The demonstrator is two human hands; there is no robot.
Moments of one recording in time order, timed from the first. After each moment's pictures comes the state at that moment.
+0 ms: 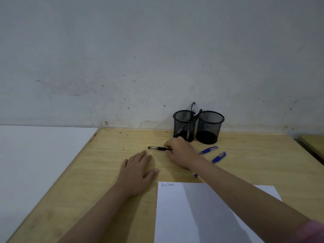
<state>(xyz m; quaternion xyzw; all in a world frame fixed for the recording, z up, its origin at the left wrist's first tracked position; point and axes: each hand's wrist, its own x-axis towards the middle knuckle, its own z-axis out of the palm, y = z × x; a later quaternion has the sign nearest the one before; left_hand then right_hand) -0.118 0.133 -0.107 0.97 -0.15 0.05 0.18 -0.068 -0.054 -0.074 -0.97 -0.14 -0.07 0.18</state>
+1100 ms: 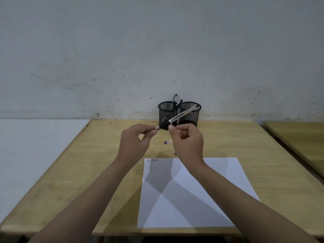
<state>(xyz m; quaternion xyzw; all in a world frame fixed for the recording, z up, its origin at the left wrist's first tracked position) -0.177 0.081 -0.026 0.78 -0.20 0.26 0.53 -0.209 -0.062 -0.027 -0.73 0.04 -0.32 0.60</state>
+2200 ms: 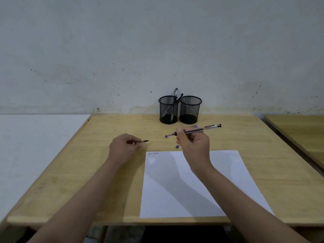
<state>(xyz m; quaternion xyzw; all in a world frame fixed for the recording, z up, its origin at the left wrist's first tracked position) -0.143 0.132 -0.092 0.89 -0.05 0.11 0.45 -0.230 -0.067 -0.040 -0.67 0.05 -0.26 0.69</state>
